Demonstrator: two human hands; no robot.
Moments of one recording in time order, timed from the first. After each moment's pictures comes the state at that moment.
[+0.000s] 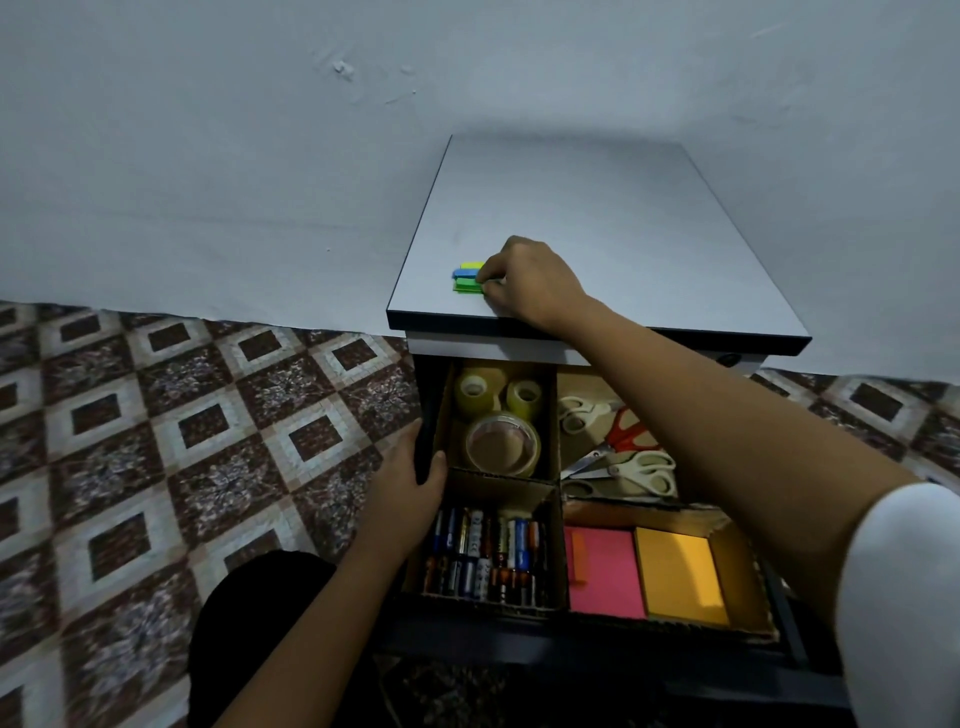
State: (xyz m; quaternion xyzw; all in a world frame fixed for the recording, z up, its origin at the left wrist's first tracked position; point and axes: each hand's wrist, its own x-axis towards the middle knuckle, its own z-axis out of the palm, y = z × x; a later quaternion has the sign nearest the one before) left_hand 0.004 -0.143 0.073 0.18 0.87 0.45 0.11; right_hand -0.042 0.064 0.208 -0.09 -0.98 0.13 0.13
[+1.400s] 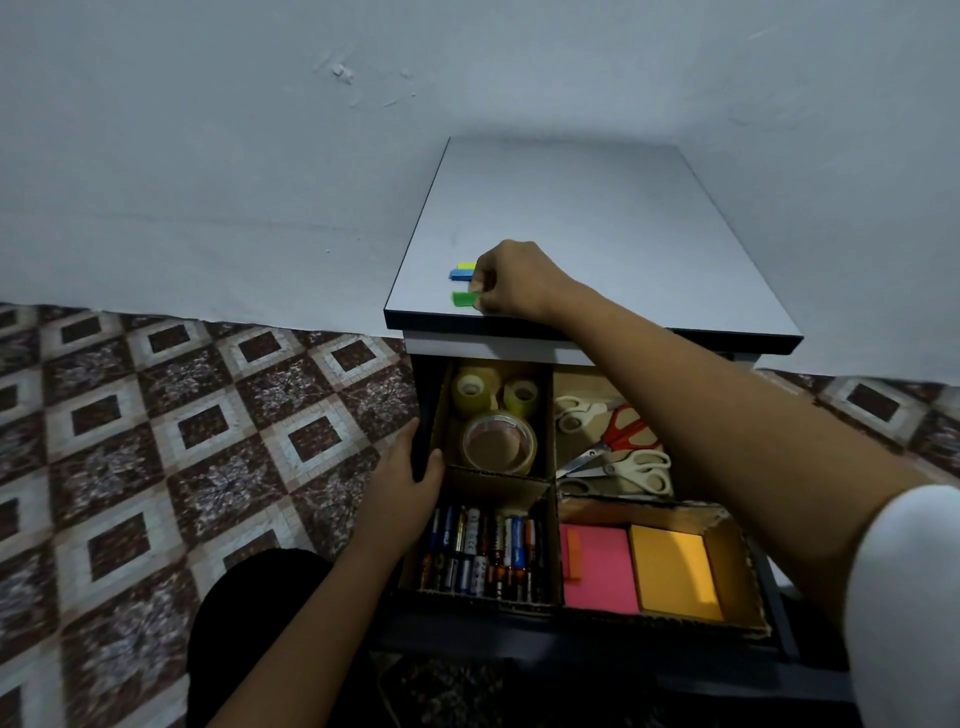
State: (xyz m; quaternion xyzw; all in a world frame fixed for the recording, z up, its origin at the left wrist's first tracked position) left_hand 0.002 -0.145 0.068 0.19 0.87 0.45 0.10; right_hand -0.038 0.056 0.223 -0.08 -0.98 0.19 0.07
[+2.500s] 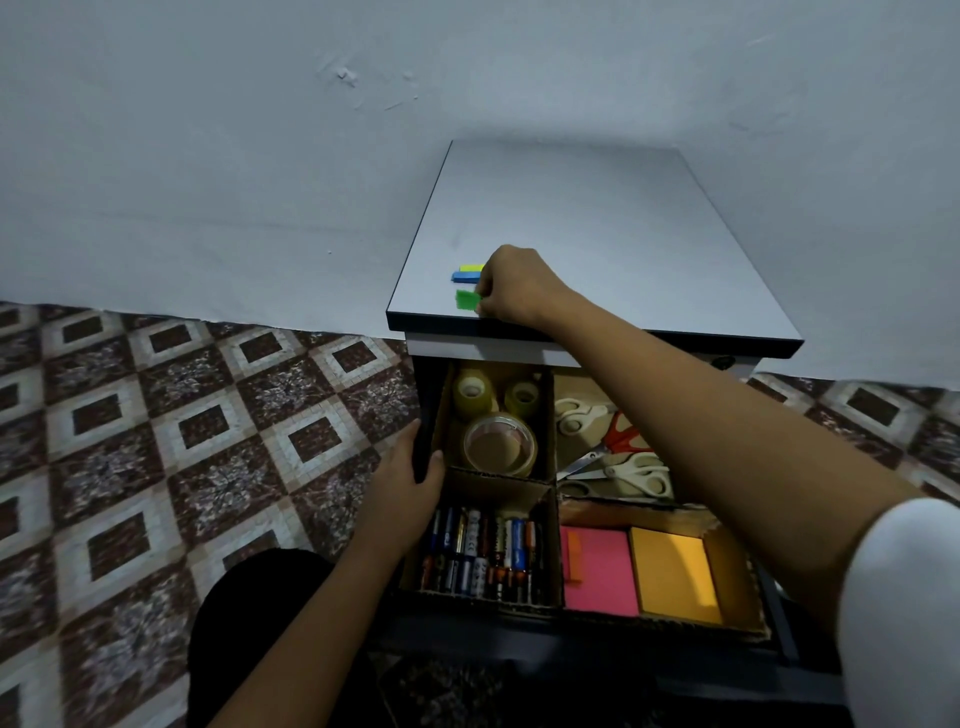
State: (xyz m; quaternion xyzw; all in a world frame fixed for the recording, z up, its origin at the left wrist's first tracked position) left_hand -0.001 -0.145 0.063 0.19 0.87 0.45 0.10; right_hand -0.048 0.050 0.217 -0.15 -0.97 0.17 0.06
